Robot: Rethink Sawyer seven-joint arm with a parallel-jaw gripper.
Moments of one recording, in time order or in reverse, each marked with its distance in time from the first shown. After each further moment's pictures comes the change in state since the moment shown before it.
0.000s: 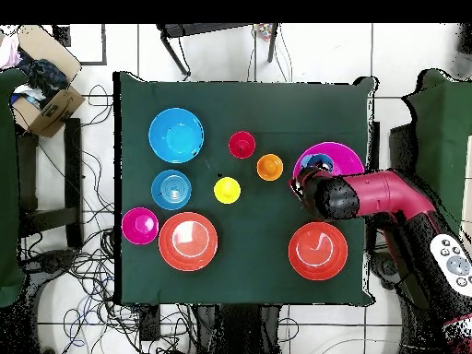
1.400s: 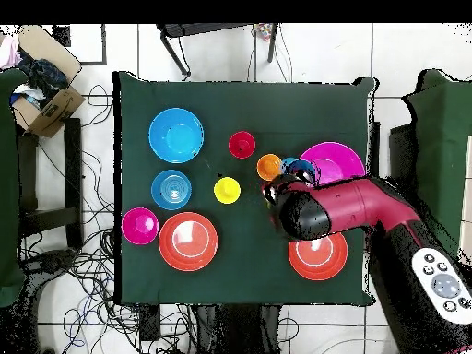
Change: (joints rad) arm 0.082 -0.235 -0.028 0.198 0.088 -0.093 0.287
